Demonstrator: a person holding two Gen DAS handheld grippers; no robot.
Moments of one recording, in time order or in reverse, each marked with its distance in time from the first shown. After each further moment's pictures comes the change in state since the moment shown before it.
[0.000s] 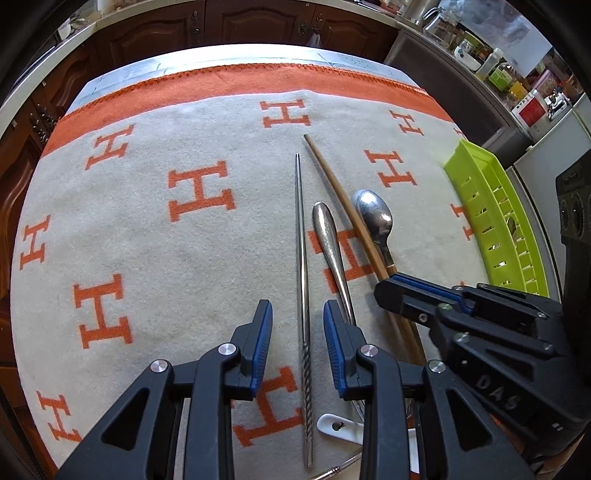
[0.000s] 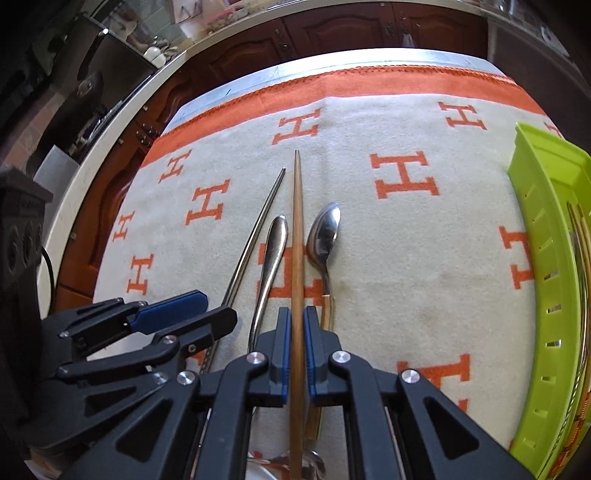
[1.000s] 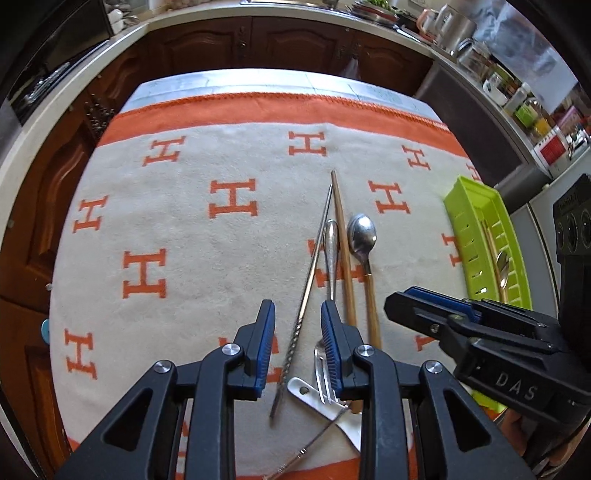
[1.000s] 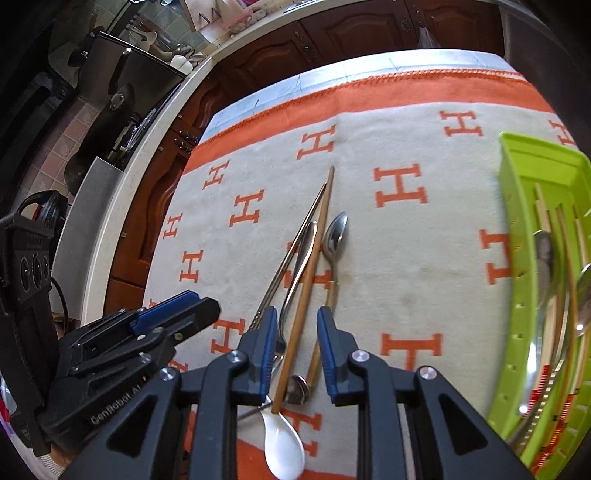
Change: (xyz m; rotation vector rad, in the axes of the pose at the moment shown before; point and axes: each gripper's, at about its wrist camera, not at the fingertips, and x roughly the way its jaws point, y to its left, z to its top) left arm -0.048 -0.016 -0.010 -0.132 -0.049 0.098; right arm -0.041 -0.010 0.006 -0.012 0.050 0.151
